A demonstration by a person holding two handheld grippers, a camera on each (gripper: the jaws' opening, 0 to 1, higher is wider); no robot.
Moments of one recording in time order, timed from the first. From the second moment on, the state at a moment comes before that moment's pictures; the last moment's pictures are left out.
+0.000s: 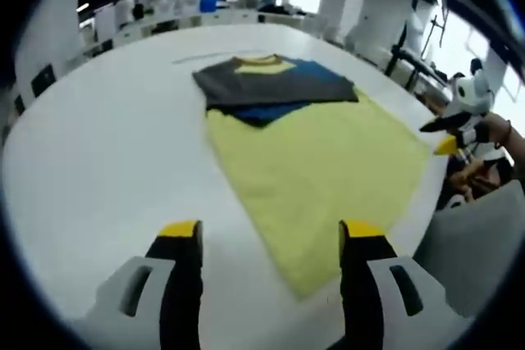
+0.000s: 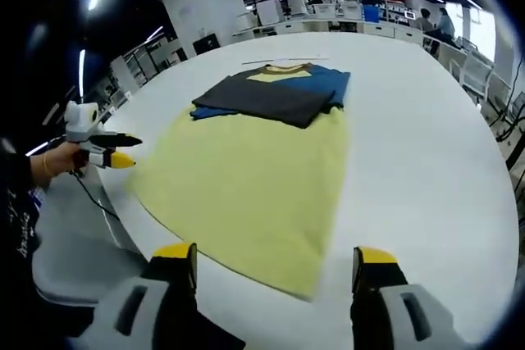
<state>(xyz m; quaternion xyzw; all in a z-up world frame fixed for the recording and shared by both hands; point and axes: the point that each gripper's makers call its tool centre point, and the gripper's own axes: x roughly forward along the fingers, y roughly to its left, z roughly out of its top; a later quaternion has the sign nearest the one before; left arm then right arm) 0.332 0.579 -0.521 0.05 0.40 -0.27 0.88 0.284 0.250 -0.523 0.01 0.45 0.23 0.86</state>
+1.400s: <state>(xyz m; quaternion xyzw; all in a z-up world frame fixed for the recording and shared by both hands) 0.286 0.585 -0.542 0.01 0.47 -0.21 0.86 0.272 0.226 -0.541 0.04 0.47 0.17 0.87</state>
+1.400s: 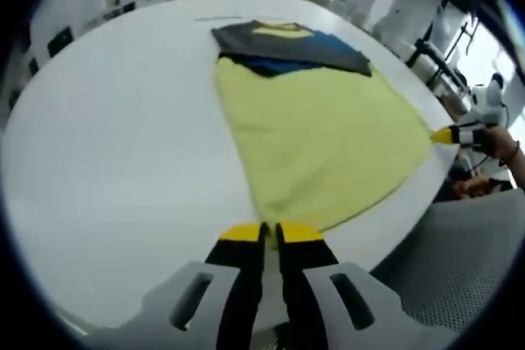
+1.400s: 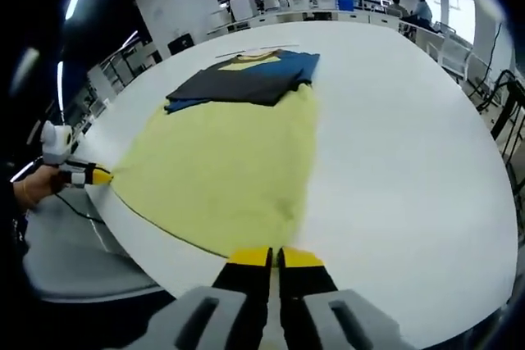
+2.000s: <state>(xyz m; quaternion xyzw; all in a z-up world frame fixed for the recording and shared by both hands) 0.277 0.590 -0.539 0.01 0.48 -0.20 0.86 0.266 0.228 -0.535 0.05 0.46 0.17 0.87</state>
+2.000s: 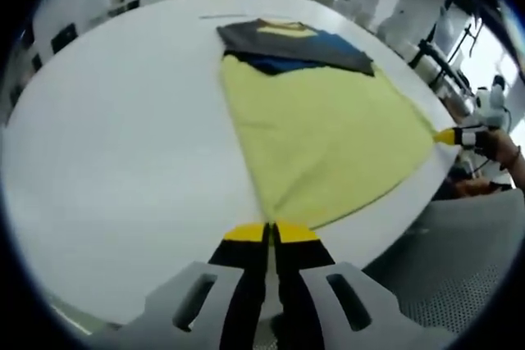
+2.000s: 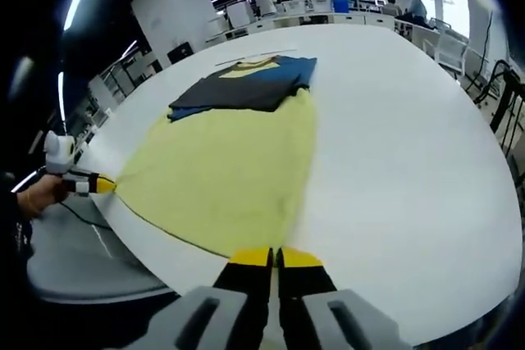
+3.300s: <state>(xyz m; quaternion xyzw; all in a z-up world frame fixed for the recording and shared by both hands) 0.222 0.595 -0.540 0.02 0.55 -0.21 0.81 0.208 0.233 -0.542 0.05 0.49 0.19 0.85</state>
